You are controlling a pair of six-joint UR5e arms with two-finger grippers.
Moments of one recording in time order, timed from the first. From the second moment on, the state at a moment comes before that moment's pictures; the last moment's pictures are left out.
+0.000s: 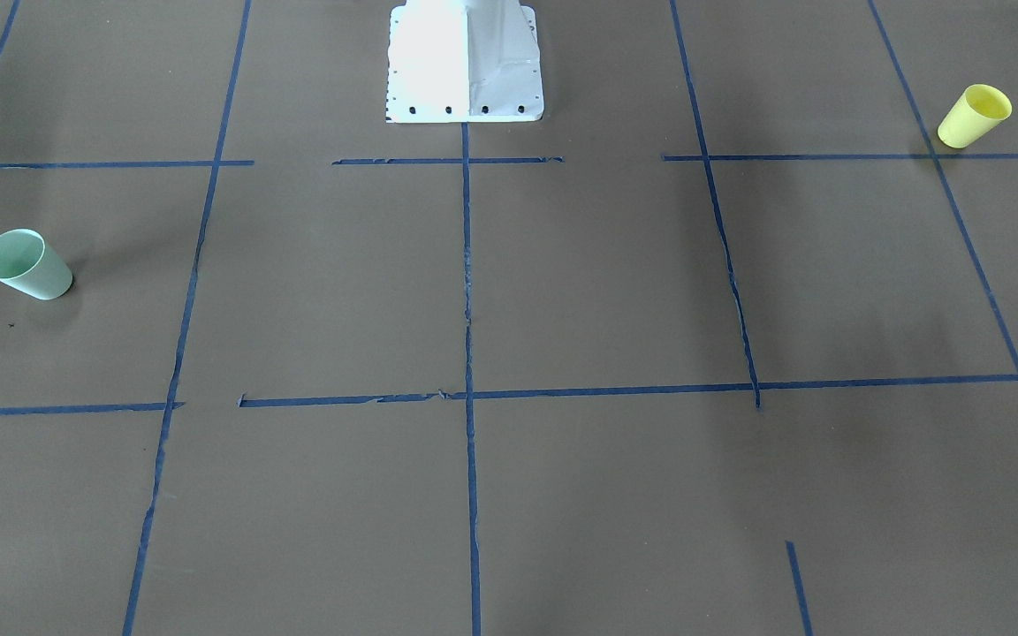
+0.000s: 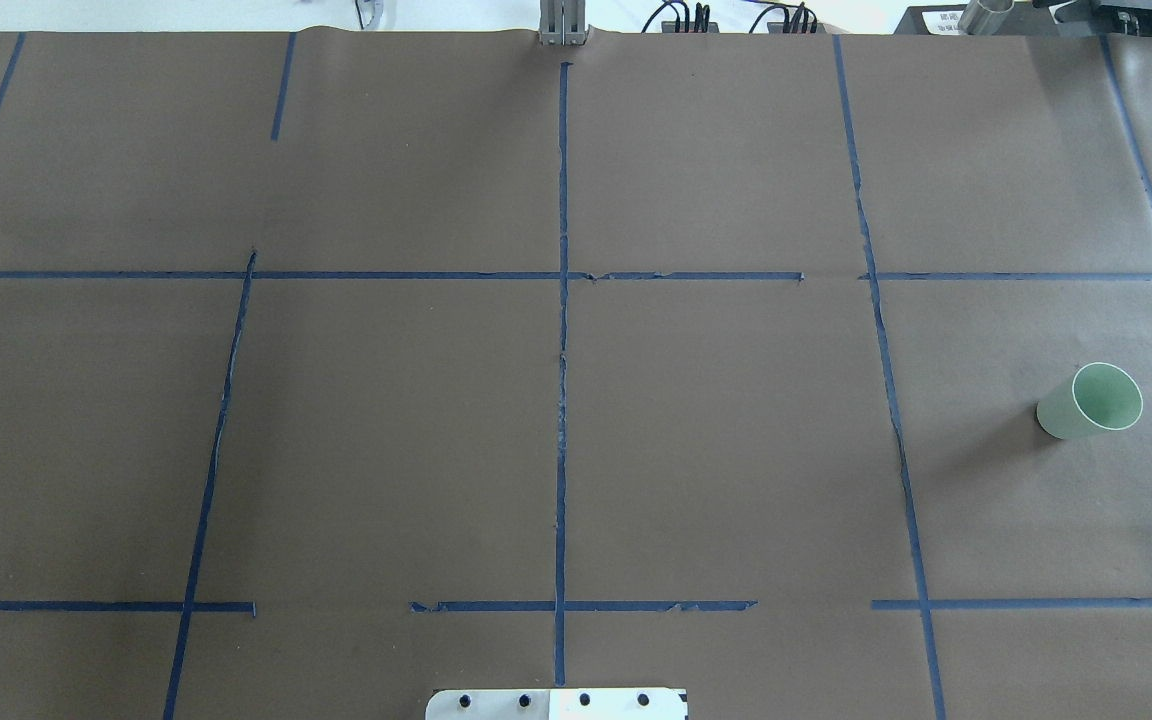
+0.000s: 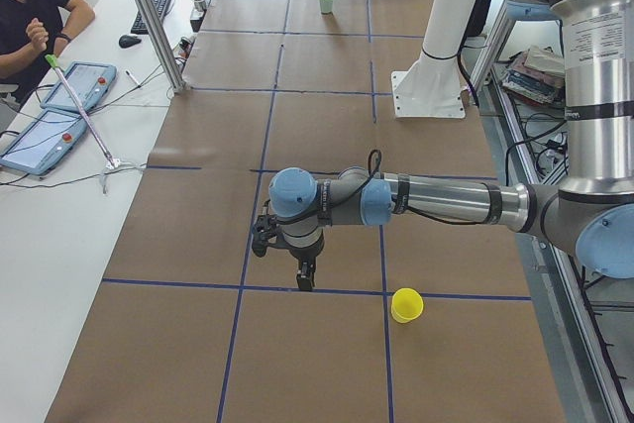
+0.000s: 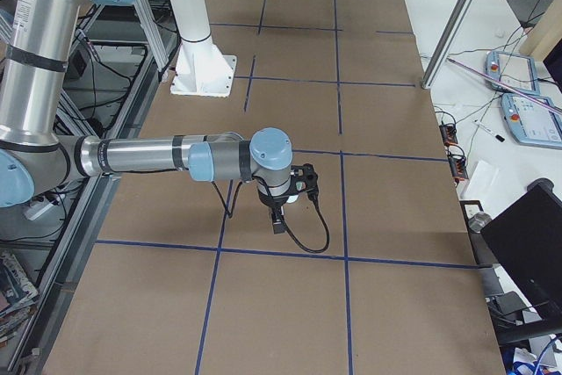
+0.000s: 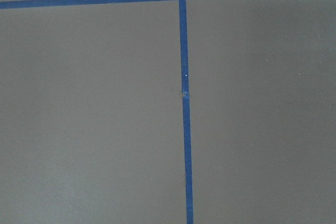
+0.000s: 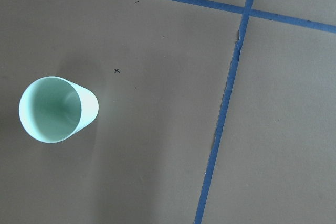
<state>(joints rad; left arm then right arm) -1.53 -1.41 -1.81 -1.43 -2.36 0.06 1.51 -1.87 1.94 -1.56 2.38 -0.11</state>
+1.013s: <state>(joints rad) -1.53 -1.37 -1.84 -1.46 -2.35 0.11 1.51 -1.88 1.95 -1.56 2.39 -0.11</state>
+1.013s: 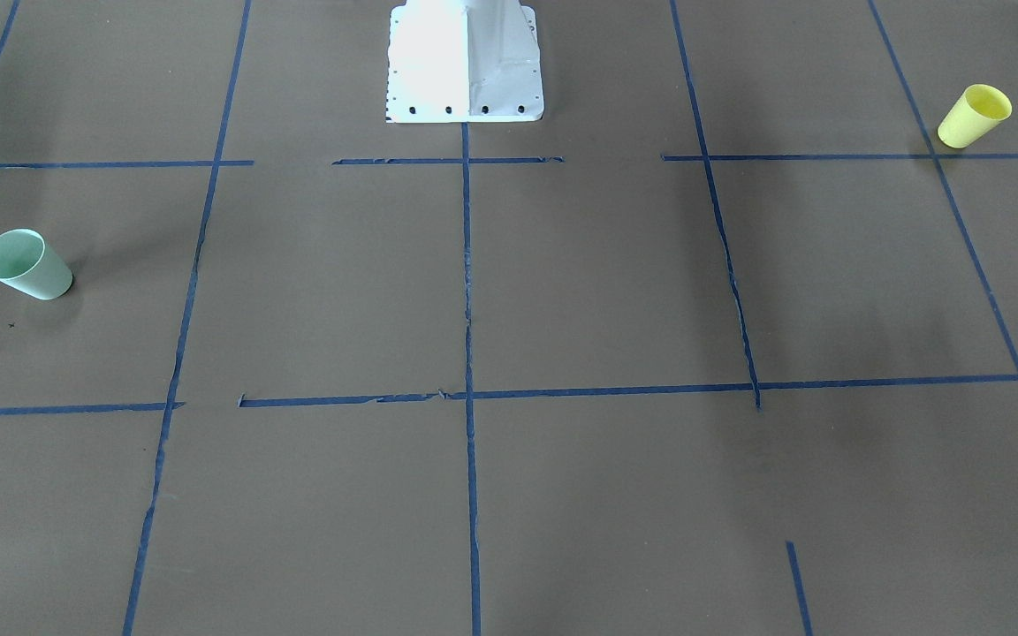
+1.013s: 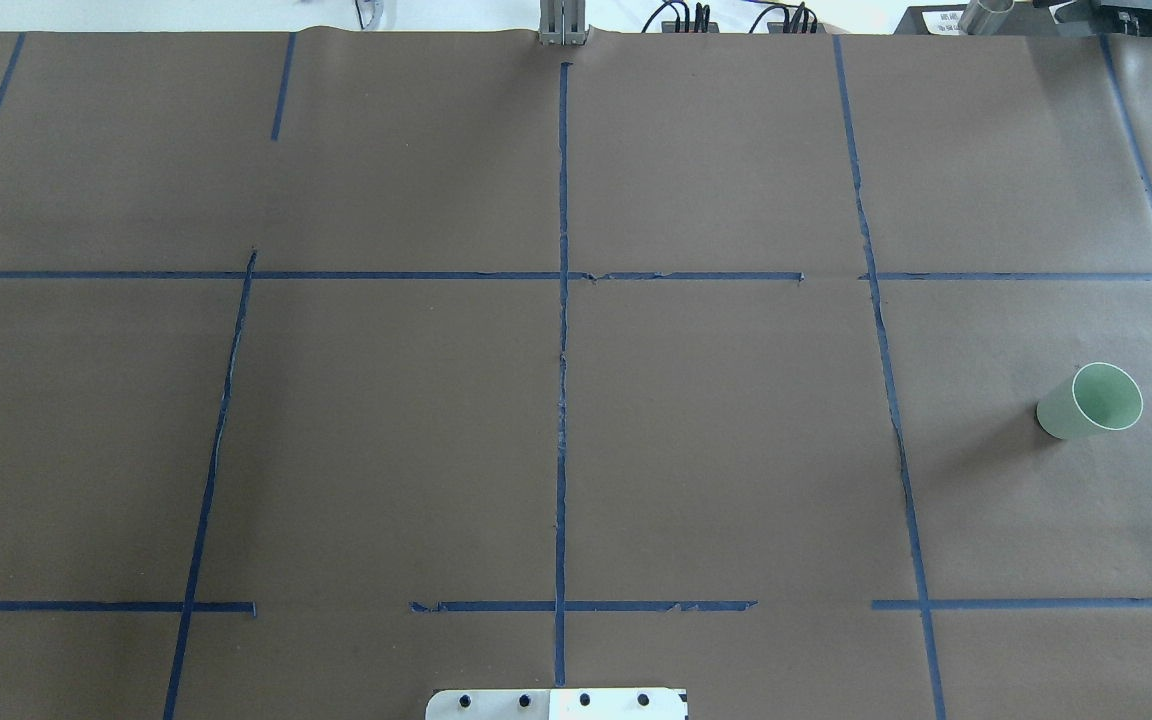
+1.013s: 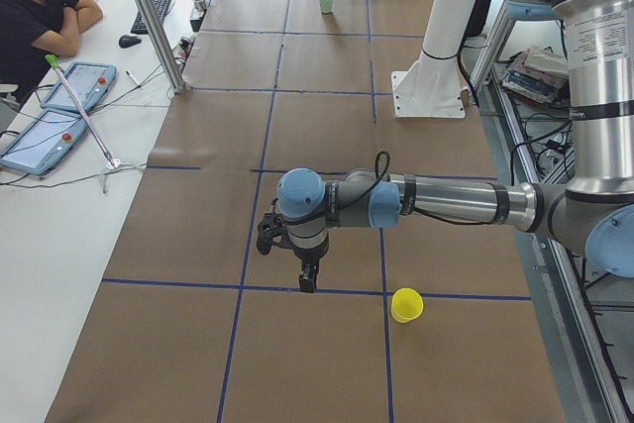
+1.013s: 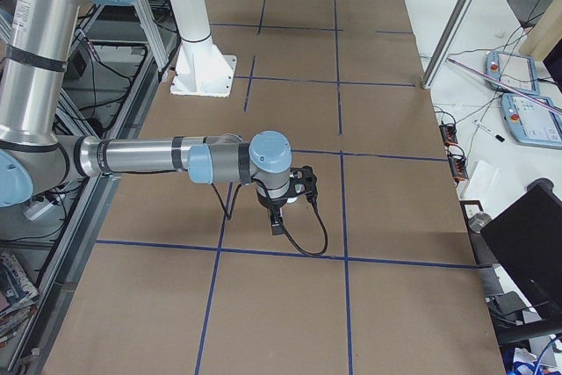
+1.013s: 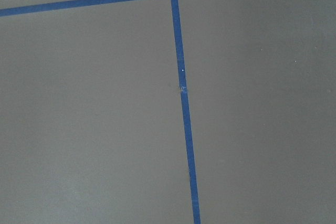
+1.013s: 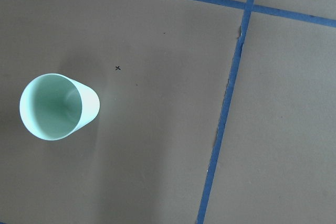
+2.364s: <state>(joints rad) -1.21 -1.32 -1.93 -1.65 -2.26 -0.50 1.50 -1.88 1.95 -1.51 2.44 -0.12</state>
